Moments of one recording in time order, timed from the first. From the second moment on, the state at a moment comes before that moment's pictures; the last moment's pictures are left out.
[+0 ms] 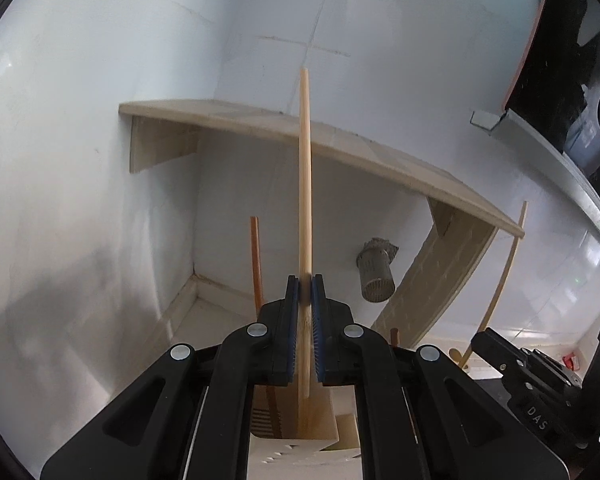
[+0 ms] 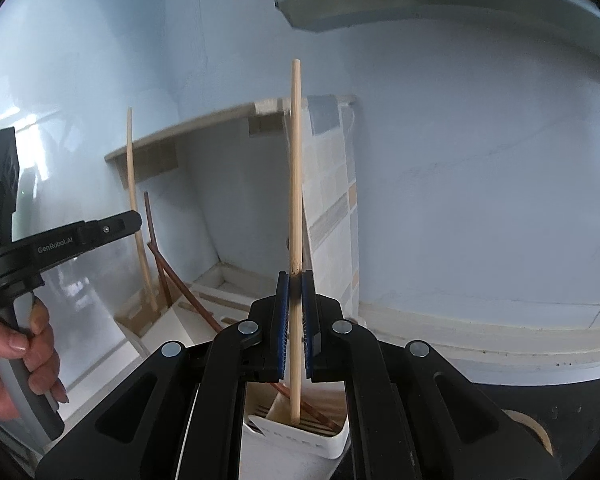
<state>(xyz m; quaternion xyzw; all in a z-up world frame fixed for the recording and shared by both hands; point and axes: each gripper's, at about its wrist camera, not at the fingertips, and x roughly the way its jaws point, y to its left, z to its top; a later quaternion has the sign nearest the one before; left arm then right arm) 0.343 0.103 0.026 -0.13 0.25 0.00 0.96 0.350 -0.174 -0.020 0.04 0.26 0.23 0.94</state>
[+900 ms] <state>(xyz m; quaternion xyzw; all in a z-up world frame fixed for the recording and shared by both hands) 0.286 0.109 0.021 -0.10 0.33 -0.01 0.94 0.316 -0.165 -0.016 0.02 0.32 0.22 0.92</state>
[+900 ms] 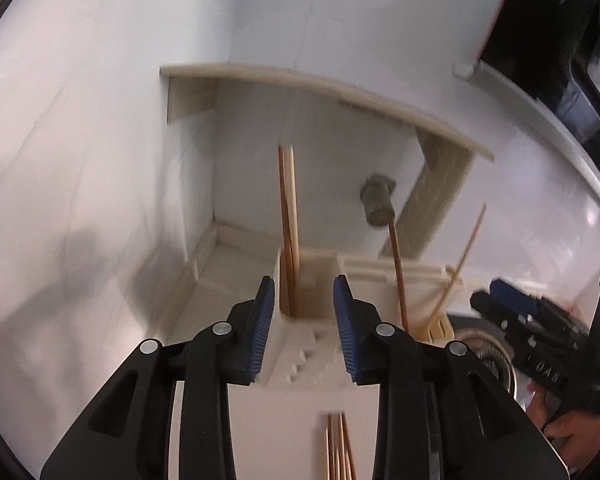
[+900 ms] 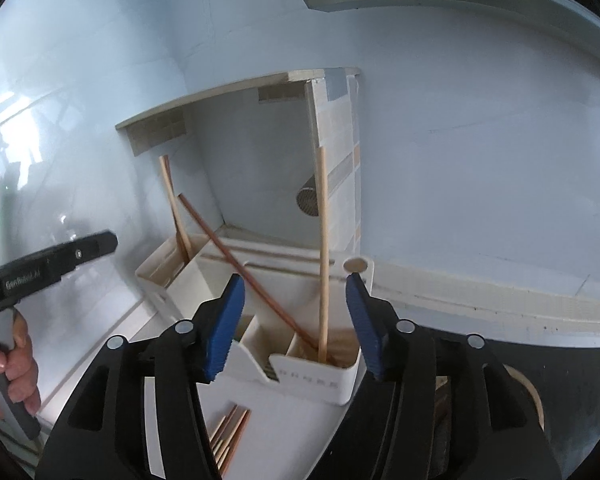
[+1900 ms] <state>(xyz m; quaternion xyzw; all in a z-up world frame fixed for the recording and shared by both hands) 0.216 0.079 -0.038 -0.07 0.44 -0.04 0.89 0.244 -0.168 -0.046 0.00 0.40 0.20 0.90</state>
